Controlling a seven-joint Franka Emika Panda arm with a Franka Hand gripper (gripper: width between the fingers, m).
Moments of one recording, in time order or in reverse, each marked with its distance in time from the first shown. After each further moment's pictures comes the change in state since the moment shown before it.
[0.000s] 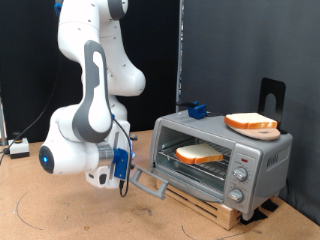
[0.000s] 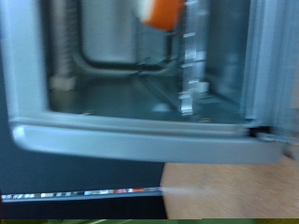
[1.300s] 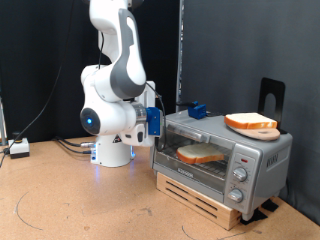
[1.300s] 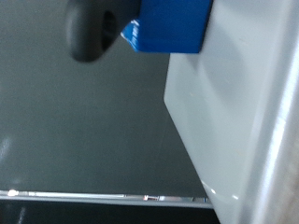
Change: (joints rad) arm 0.063 -0.388 0.156 -0.222 0.193 -0.166 0.060
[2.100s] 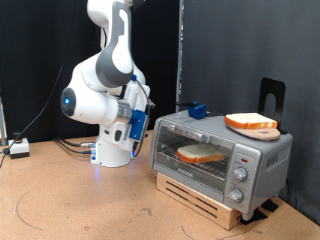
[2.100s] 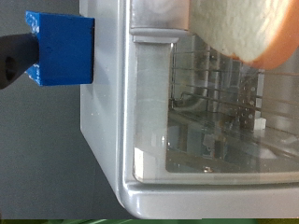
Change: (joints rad) arm -0.088 -0.042 -0.053 0.016 -0.052 0.181 0.098
